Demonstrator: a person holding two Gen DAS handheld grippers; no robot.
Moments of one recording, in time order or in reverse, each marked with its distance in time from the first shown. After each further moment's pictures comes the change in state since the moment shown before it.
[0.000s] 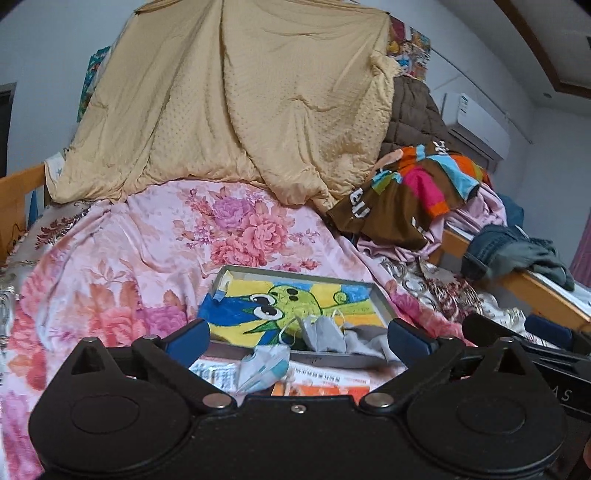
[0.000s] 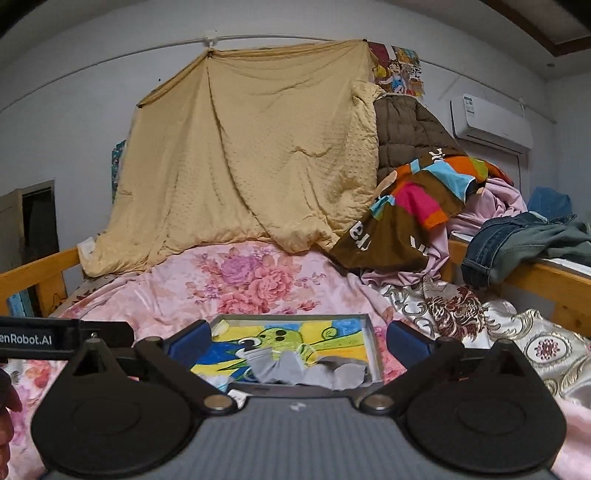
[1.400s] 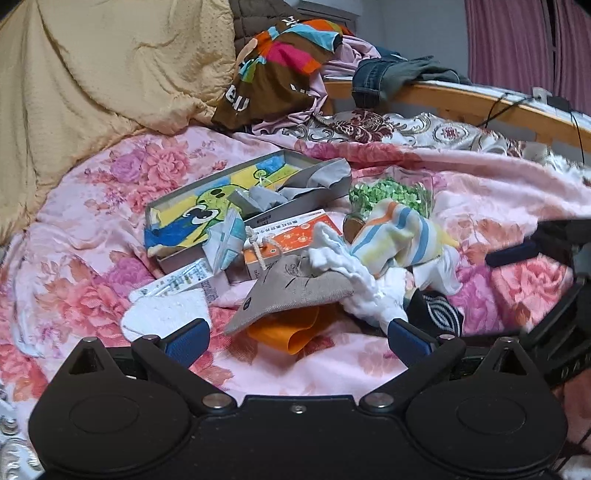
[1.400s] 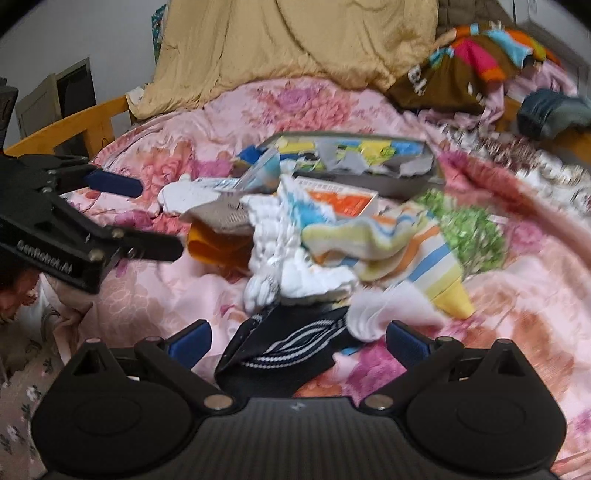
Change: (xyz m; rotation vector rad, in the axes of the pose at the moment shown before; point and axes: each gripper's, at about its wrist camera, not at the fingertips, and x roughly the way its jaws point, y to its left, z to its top) left arm -0.009 0.033 -0.082 0.504 0.288 -0.264; right arm -0.032 0.033 -0.117 -0.049 0.499 0.145
